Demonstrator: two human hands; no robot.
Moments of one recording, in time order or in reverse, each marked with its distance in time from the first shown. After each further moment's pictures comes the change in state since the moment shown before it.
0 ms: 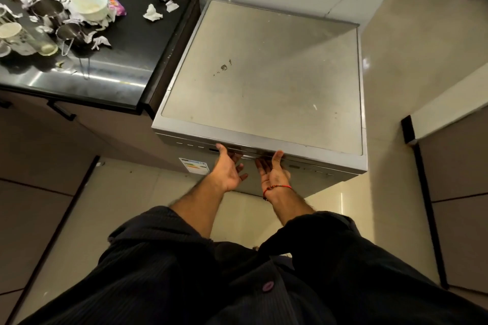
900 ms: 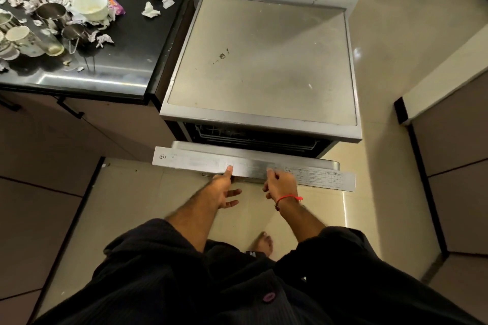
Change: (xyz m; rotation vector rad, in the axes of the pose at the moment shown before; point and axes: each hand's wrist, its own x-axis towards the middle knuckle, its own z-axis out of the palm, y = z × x) left_hand -0.063 -0.057 -0.075 0.503 0.191 -0.129; right_hand -0.080 0.023 -0.079 -1.228 0.019 -0.289
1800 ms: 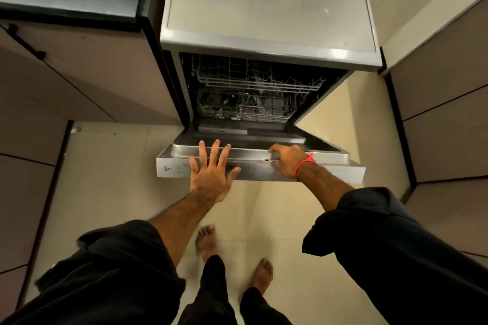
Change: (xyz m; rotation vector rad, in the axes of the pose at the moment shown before) left_hand 0.027 -0.147 -0.112 1.463 0.223 0.804; right_hand -0.055 0.065 0.042 -0.971 -0.311 -0.142
